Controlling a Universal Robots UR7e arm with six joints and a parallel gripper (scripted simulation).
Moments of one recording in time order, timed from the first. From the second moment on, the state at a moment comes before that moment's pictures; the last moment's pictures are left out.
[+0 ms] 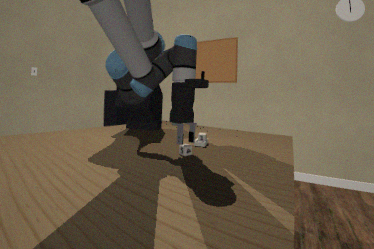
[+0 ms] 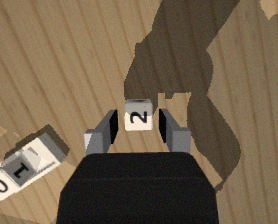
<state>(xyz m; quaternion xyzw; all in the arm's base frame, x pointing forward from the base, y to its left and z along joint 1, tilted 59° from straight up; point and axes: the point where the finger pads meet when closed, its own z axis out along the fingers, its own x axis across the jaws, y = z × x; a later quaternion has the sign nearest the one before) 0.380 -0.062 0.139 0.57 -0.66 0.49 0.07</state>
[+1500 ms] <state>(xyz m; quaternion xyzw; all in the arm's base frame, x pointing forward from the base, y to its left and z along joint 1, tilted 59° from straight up) 0.392 -0.082 0.125 0.57 -0.66 0.49 0.07</state>
